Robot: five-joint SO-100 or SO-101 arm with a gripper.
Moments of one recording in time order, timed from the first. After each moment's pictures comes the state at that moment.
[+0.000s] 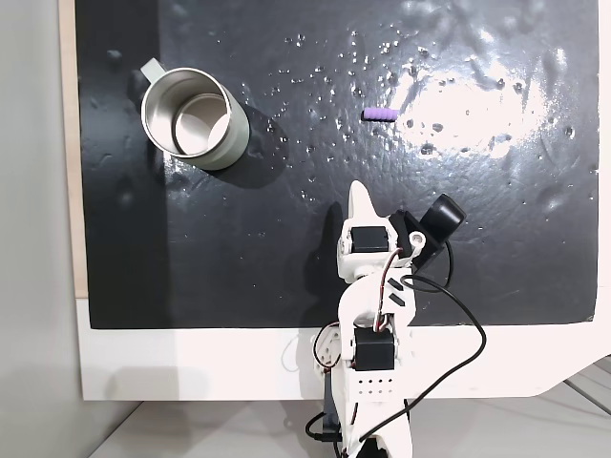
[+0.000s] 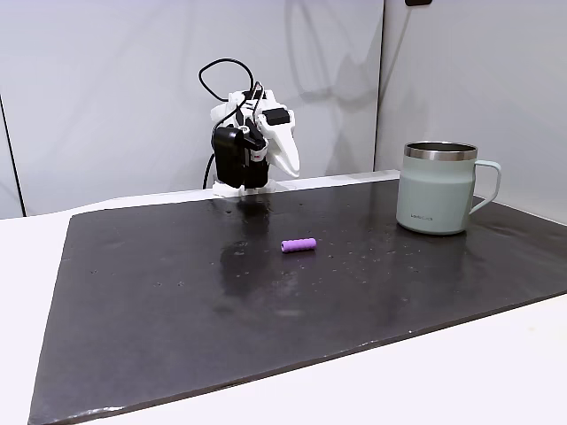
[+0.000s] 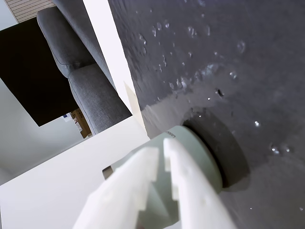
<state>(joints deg) -2.8 190.5 179.7 37.4 3.5</state>
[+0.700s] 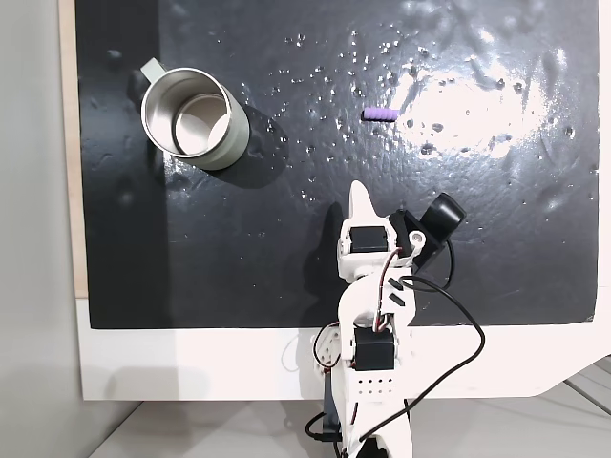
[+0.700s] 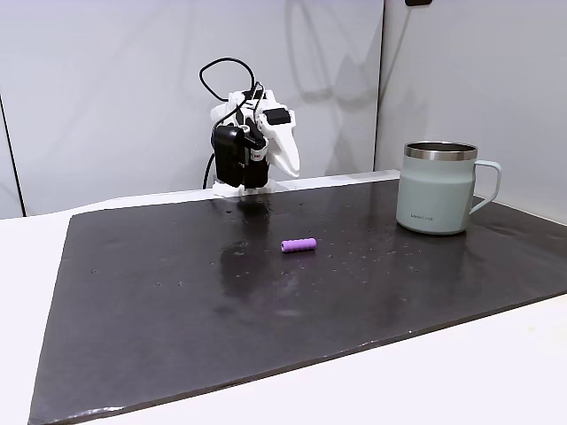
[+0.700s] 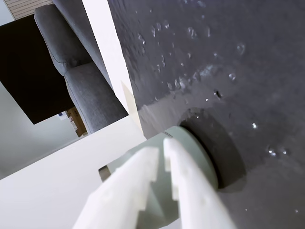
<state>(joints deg) -3.0 190.5 178.1 37.4 1.7</state>
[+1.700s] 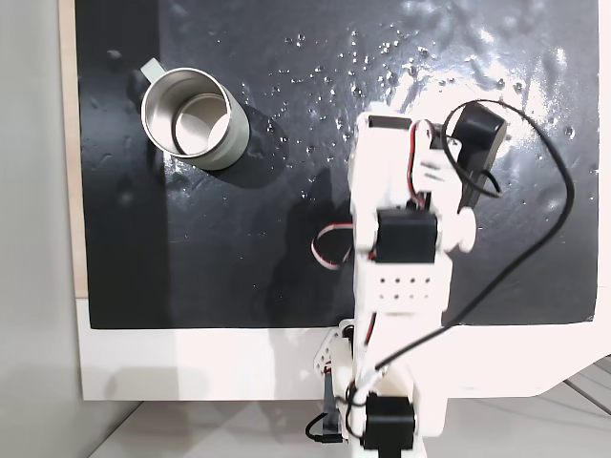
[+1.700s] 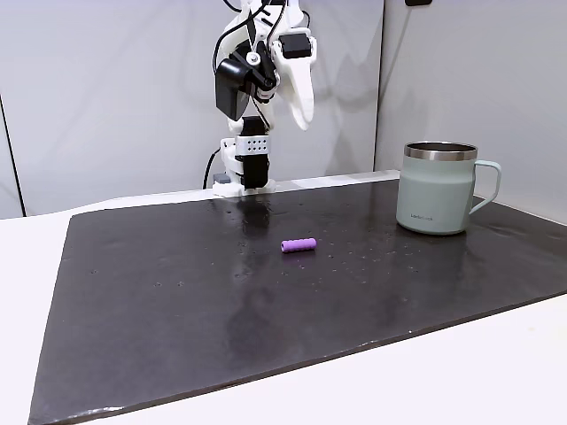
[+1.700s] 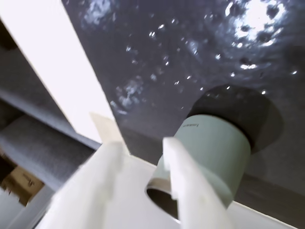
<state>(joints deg) -2.7 107.6 90.7 72.2 5.2</state>
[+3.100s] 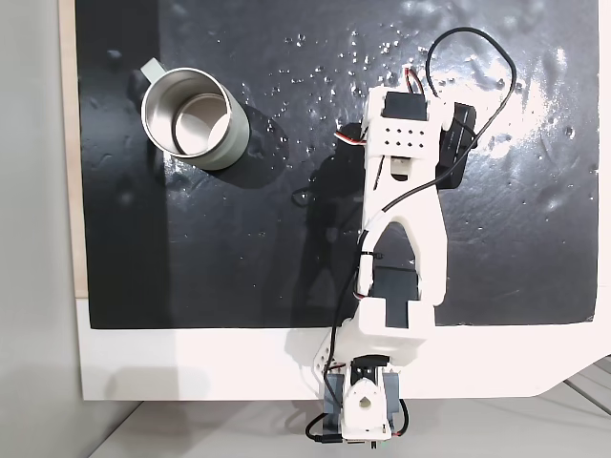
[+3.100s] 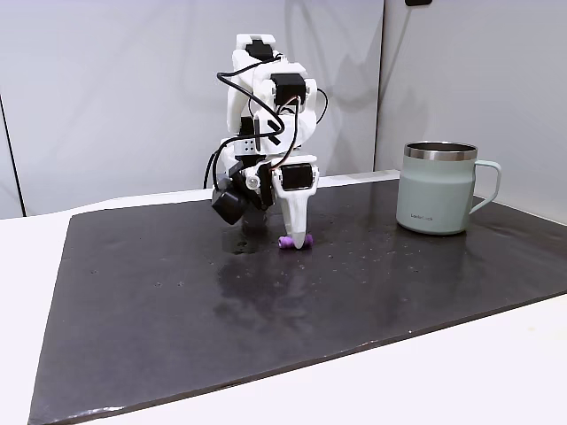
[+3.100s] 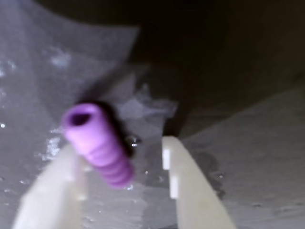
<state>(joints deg) 1.8 62.2 77.1 67.4 4.7</state>
